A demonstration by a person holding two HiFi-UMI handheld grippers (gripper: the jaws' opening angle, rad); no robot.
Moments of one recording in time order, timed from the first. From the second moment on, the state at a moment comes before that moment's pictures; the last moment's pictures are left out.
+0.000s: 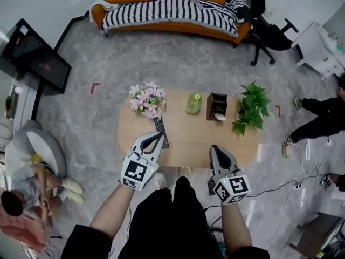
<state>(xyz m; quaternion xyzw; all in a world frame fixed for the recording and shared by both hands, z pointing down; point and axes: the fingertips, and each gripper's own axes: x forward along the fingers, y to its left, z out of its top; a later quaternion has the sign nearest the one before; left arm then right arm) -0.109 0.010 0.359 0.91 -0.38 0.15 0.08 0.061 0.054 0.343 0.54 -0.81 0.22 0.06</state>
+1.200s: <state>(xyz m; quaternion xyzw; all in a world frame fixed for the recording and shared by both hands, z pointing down) -0.088 0.018 0.315 0.91 -0.38 0.10 0.13 0.117 0.039 0.339 0.59 -0.78 0.16 0.12</state>
